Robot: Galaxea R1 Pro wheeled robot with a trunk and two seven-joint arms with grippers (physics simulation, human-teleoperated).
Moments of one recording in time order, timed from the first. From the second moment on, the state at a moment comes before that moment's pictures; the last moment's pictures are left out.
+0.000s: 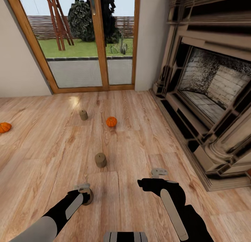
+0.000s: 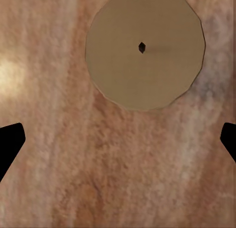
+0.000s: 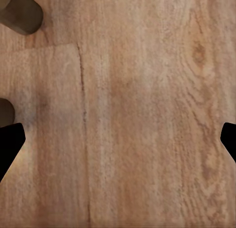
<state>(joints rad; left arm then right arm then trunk) -0.61 0.08 -0.41 -0.53 0.73 0.42 0.47 -0.31 0.07 0.25 -1.55 -0.41 0.95 -0.32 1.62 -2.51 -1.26</state>
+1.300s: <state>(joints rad) -0.61 0.09 -0.41 -0.53 0.73 0.42 0.47 -0.31 0.07 0.25 -1.54 -0.41 0.95 -0.32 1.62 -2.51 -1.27</state>
